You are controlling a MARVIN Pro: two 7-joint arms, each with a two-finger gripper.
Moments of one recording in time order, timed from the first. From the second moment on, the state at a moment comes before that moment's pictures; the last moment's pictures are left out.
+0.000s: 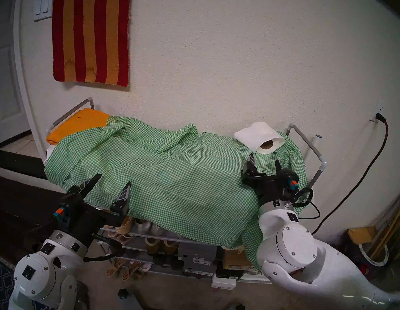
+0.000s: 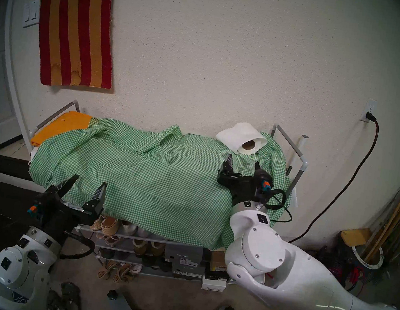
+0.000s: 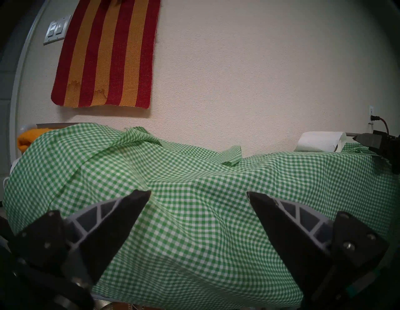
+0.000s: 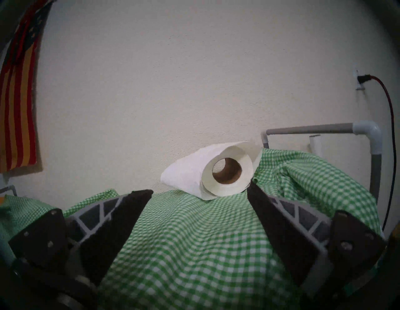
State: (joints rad) left arm 2.30 -1.60 -1.81 -2.35 -0.18 -0.02 -0.30; right arm -1.37 -0.74 0.80 -2.18 0.74 -0.24 -0.99
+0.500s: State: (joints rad) left arm 2.30 -1.61 -1.81 -2.35 -0.18 -0.02 -0.30; right arm -1.46 -0.81 0.88 -2.25 0.76 -0.50 -1.09
